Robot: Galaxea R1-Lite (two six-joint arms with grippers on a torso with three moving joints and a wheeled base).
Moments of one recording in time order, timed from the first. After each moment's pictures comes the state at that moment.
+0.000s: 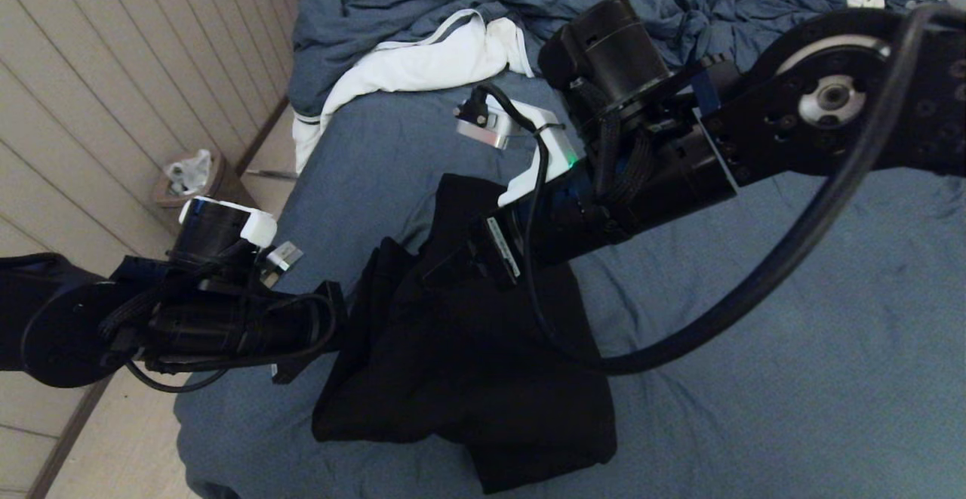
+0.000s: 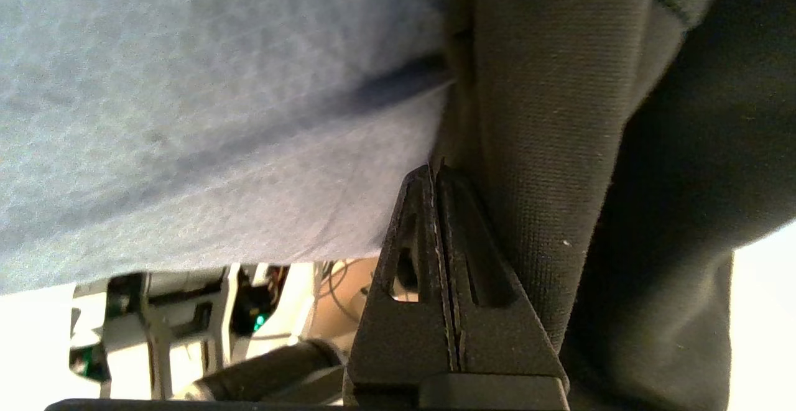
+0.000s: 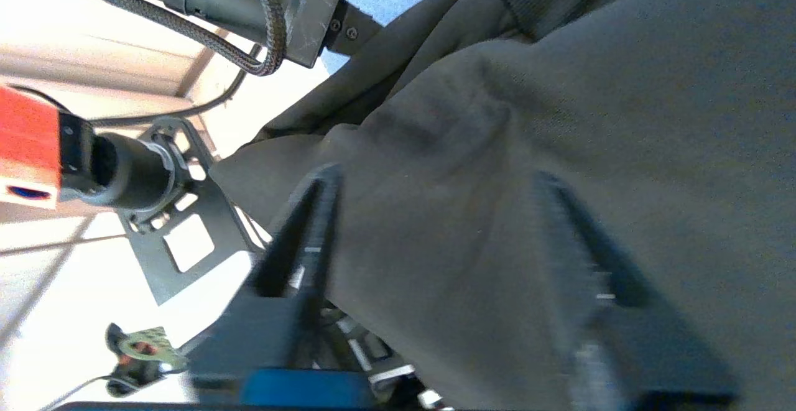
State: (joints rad) left arm -0.40 1.68 -0.88 -0.10 -0.41 -0.82; right arm 0.78 1.91 -1.93 0.66 0.32 0.06
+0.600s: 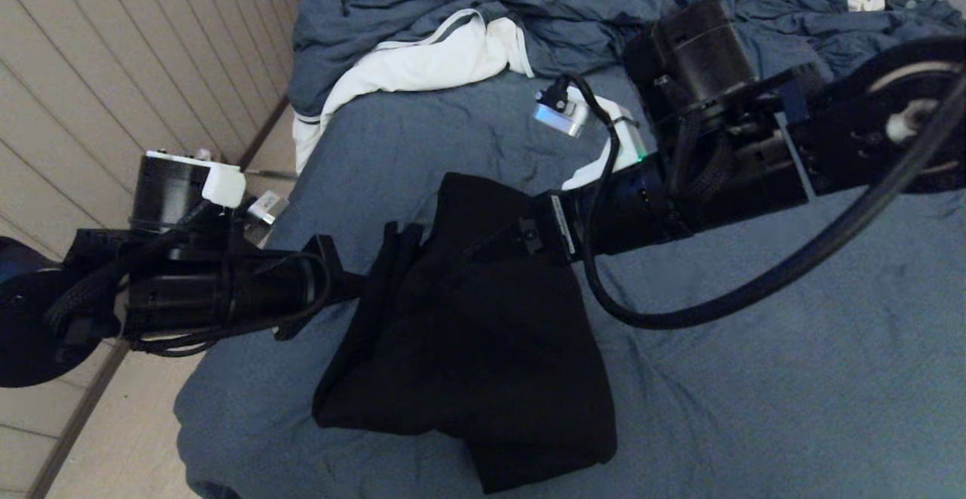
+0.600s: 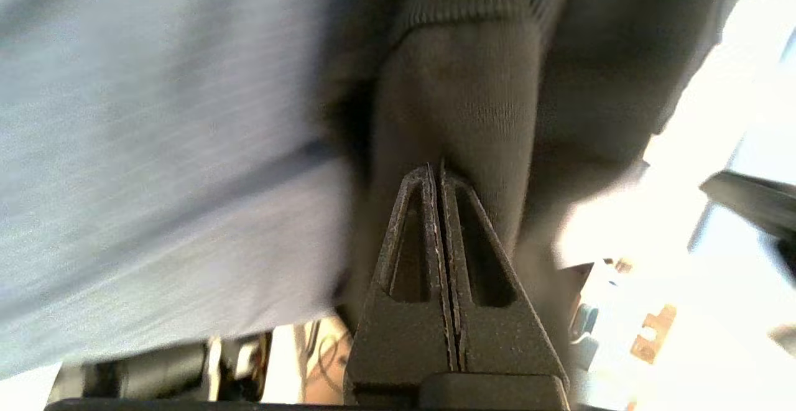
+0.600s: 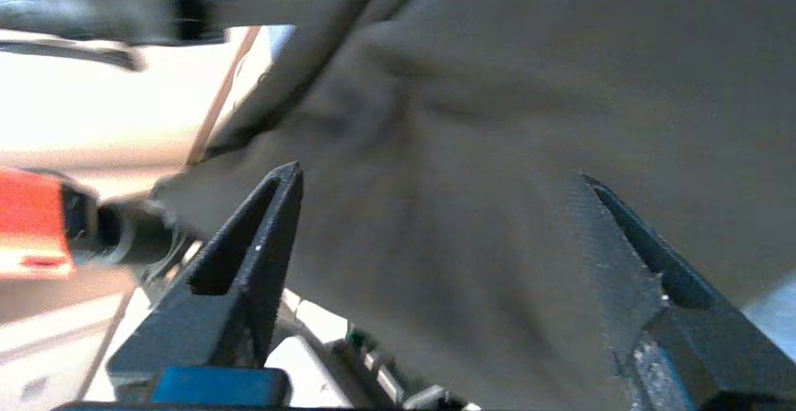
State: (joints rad) left arm -0.43 1.60 -0.93 -0.20 -0.34 -0.82; right arm 0.66 1.77 -1.66 0.46 0.32 0.18
